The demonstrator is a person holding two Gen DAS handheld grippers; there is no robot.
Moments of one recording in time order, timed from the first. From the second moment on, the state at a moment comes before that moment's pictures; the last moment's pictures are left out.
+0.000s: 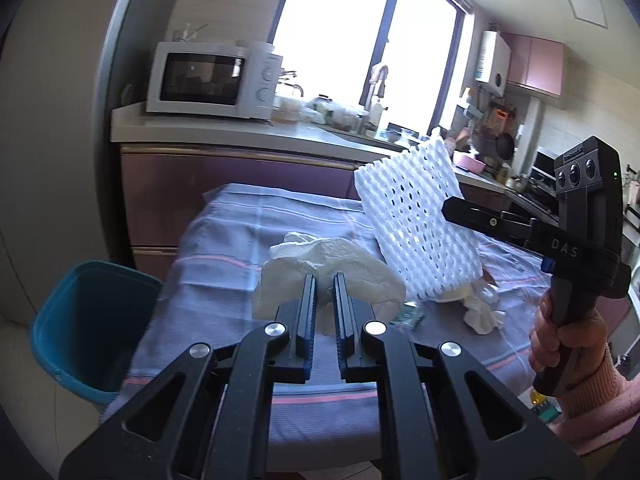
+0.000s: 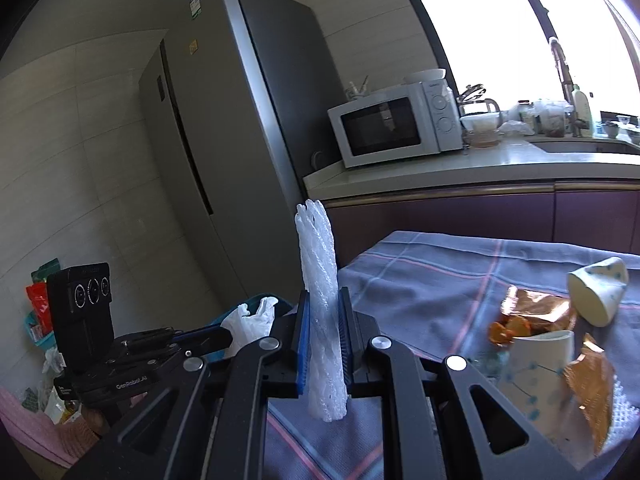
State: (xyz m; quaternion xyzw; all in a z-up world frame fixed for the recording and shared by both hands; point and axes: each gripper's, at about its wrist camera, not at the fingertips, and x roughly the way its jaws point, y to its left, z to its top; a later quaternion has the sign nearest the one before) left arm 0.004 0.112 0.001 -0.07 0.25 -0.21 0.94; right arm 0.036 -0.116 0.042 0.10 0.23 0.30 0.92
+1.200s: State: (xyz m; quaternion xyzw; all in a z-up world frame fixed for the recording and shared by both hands) left arm 0.128 0.295 -0.107 -0.10 0.38 0.06 0.92; right arm 0.200 0.134 -0.049 0.06 0.43 0.38 0.82
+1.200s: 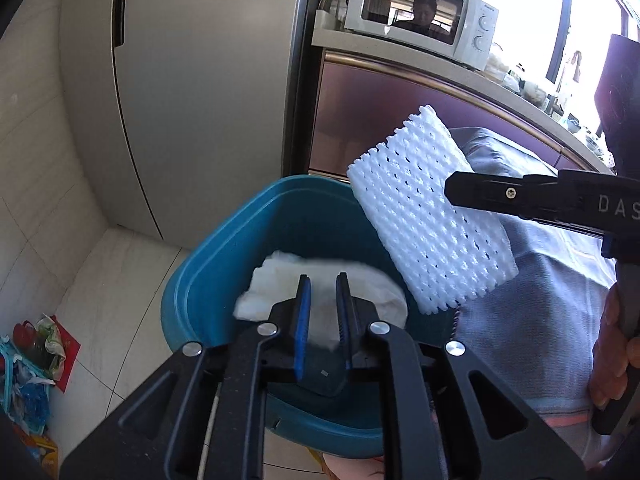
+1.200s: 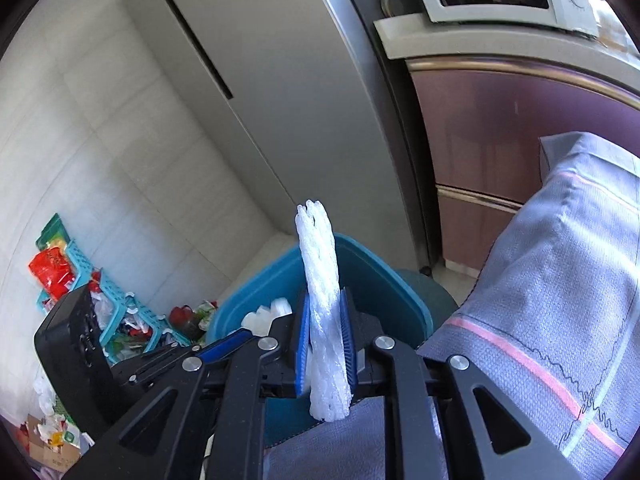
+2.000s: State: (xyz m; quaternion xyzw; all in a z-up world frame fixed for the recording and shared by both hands) left arm 0.085 0.168 -0.051 -0.05 0.30 -0.13 0.94; right arm 0.104 -0.012 0.010 0.04 0.32 0.33 0.89
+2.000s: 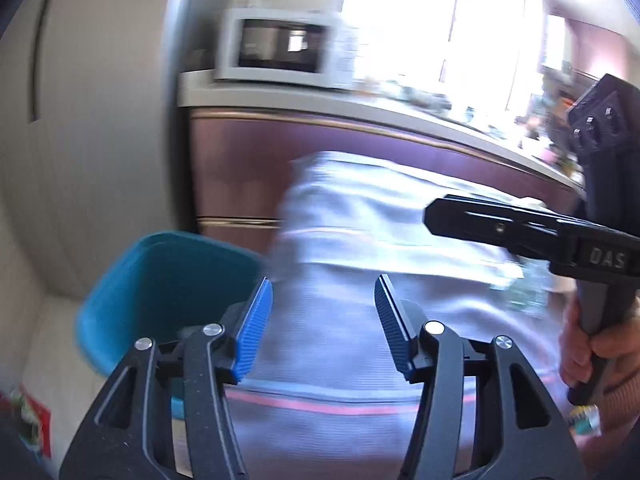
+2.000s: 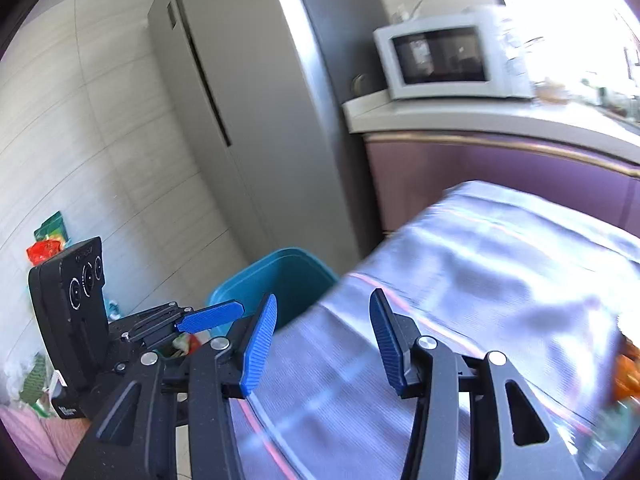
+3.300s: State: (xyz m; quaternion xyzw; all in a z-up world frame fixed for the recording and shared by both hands) left arm 0.103 -0.049 -0.078 0.05 0.39 -0.29 0.87; right arm 0.016 -0.248 -0.029 0.03 0.31 0.02 0.95
